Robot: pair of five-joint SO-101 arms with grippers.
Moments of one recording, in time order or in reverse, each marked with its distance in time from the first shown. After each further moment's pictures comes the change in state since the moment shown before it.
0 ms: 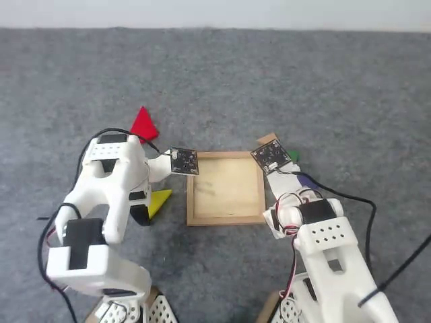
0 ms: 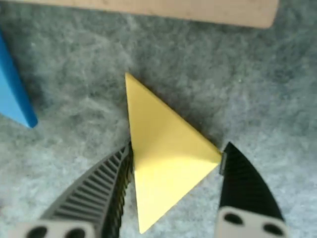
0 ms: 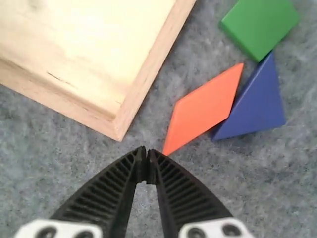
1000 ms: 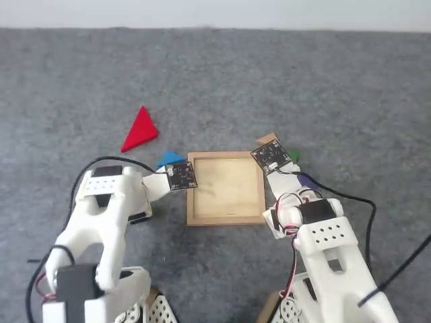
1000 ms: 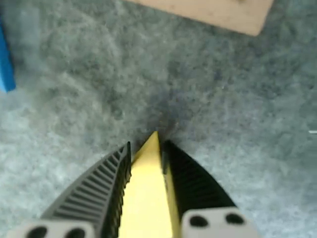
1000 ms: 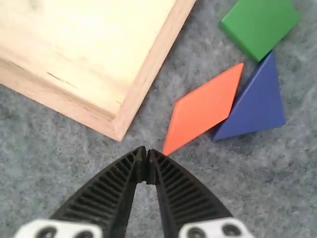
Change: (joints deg) left arm -1.5 -19.1 21.7 -11.2 7.6; right arm 0.0 0.0 0.0 0.0 0.0
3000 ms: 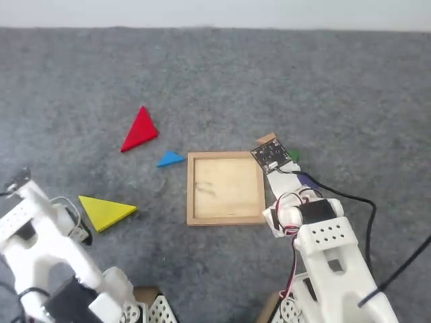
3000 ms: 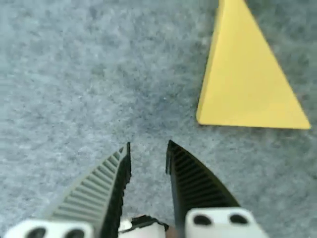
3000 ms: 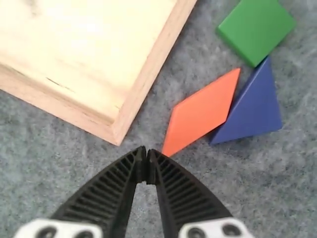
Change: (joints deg) left arm -41.3 -4.7 -4.5 18.3 71.0; right arm 0.0 0.0 0.0 -1.1 0.0
